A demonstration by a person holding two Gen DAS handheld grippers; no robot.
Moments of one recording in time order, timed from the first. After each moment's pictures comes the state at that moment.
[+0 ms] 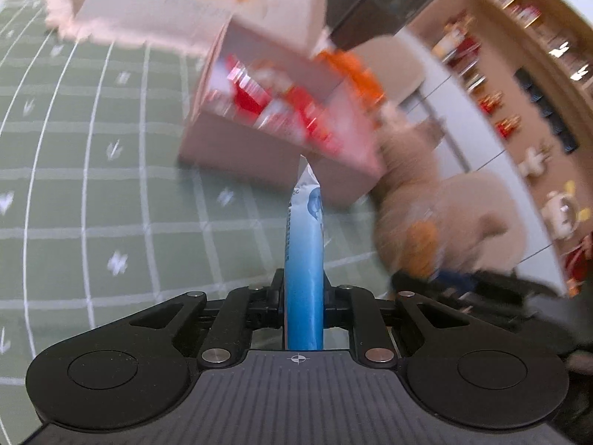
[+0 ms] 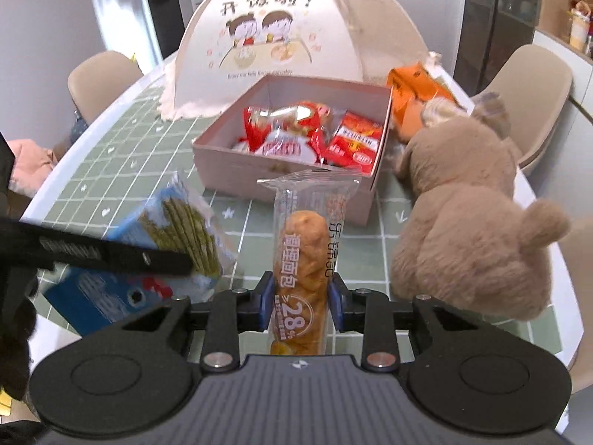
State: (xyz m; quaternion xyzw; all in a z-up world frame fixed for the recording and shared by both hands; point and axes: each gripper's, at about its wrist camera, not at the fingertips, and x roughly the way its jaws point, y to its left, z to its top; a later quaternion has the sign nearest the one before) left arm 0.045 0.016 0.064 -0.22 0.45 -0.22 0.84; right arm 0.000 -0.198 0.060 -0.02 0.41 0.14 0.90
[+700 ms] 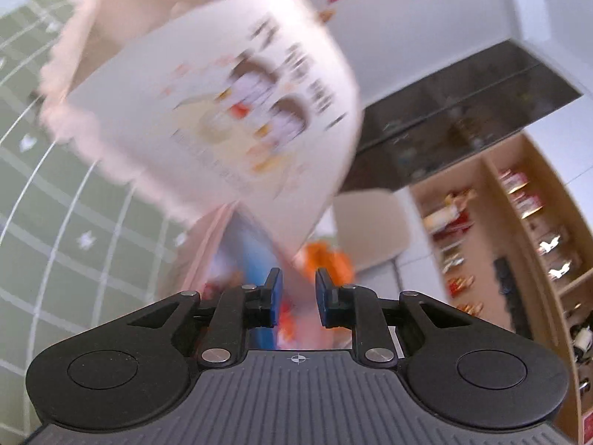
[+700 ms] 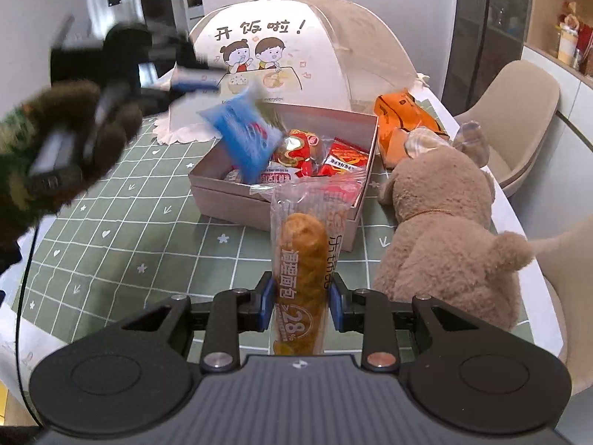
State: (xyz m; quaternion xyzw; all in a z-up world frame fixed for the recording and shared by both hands) left arm 0.192 0.065 0.088 -0.43 0.34 -0.14 0.82; right arm -0.007 -0.203 0.083 -0.02 0.39 0.12 0.91
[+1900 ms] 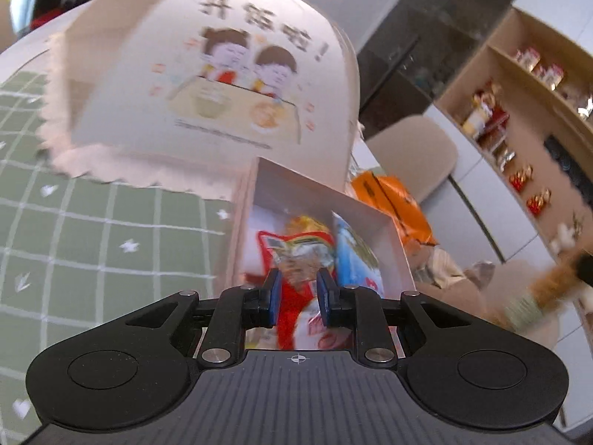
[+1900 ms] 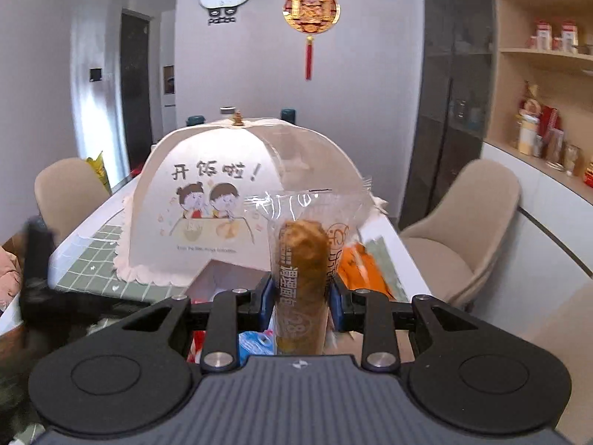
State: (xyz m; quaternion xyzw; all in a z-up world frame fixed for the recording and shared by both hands) left arm 0.159 0.042 0.085 -0.22 0.37 -0.14 0.89; right arm 0.065 -0.210 0.173 -0.02 0.23 0.08 0.97
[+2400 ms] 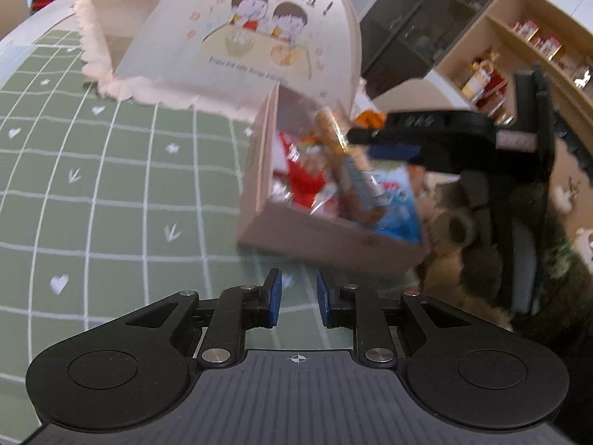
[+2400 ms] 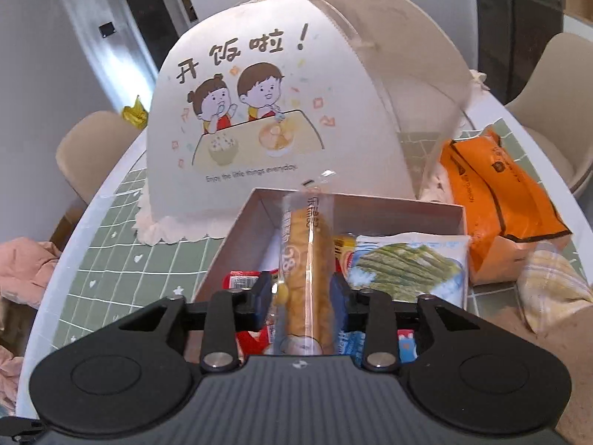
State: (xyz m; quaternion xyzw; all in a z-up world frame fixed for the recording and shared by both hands) left arm 0.078 0.056 0.068 -0.20 0.43 -0.15 0.87; right arm 0.217 -0.164 0.069 0.07 0.40 0.17 0.90
